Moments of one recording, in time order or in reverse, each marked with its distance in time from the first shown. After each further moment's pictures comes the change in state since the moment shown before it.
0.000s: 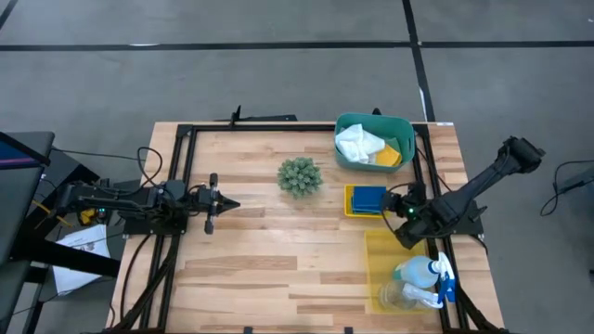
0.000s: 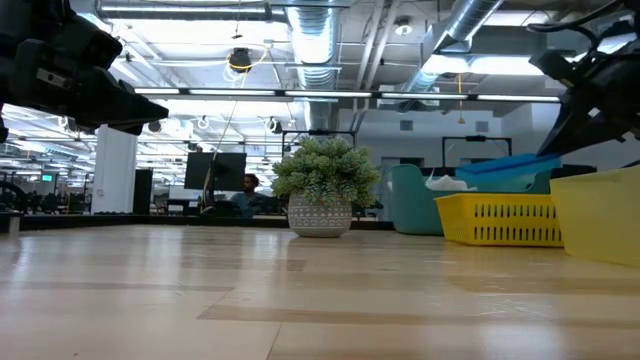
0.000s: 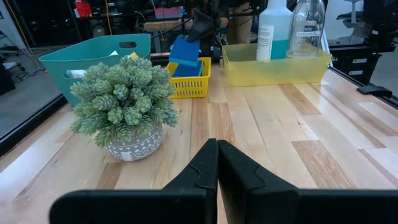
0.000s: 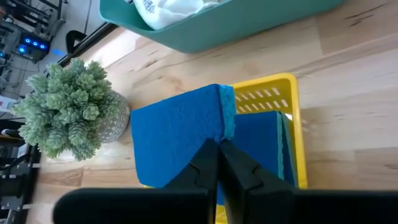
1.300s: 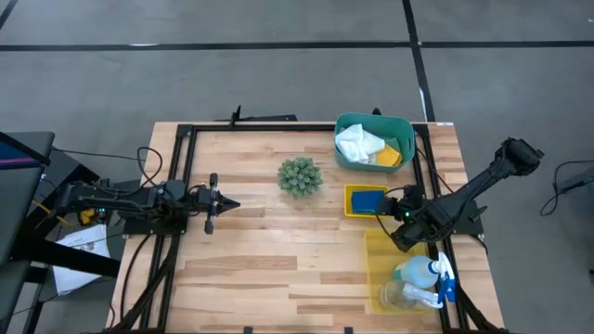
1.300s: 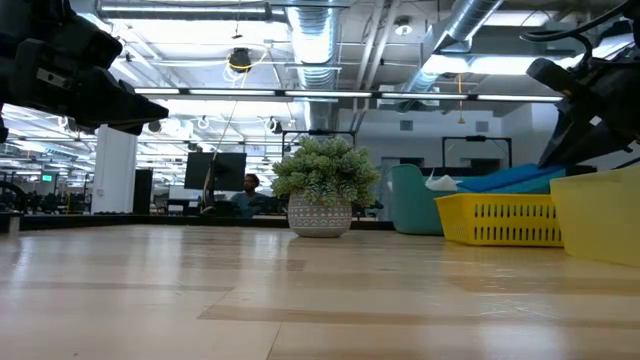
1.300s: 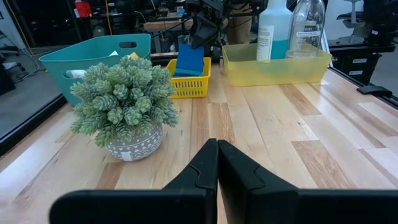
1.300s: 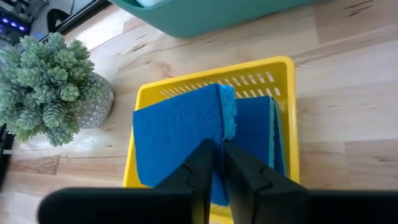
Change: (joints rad) left arm 0.000 0.000 0.000 0.000 0.000 0.000; right arm 0.001 0.084 0.000 0.050 -0.045 -0.046
